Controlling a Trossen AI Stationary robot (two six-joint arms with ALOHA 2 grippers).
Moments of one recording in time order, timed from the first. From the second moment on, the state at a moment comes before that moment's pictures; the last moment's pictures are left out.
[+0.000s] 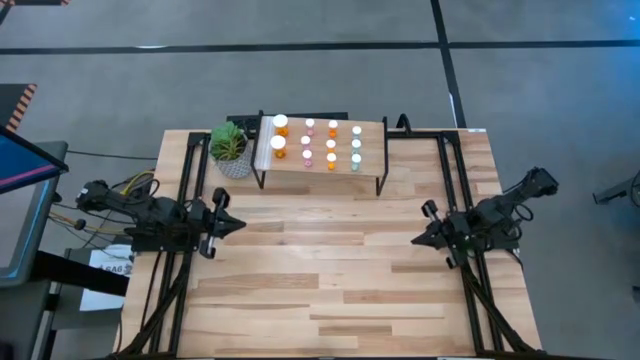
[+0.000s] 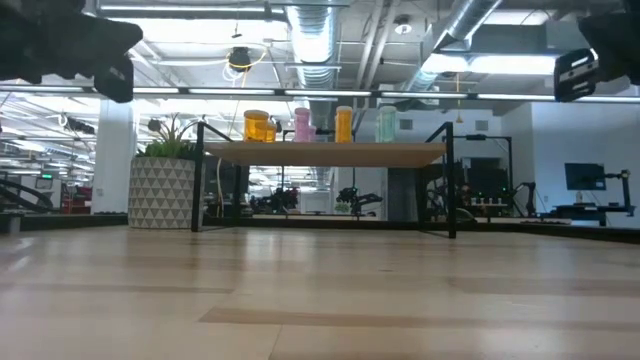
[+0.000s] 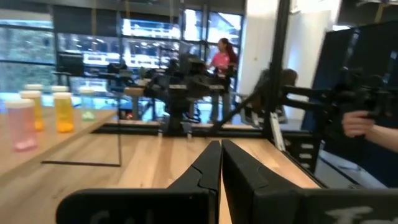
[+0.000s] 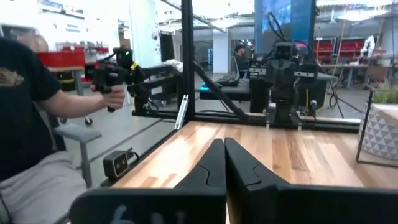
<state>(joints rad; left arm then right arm) -0.31 0.08 0.01 0.22 -0.22 -0.05 0.51 0.00 0.01 0.12 0.21 0.00</state>
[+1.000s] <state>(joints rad) -0.32 0.07 0.03 0.00 0.13 -0.04 0.48 0.01 0.01 0.06 0.29 0.07</state>
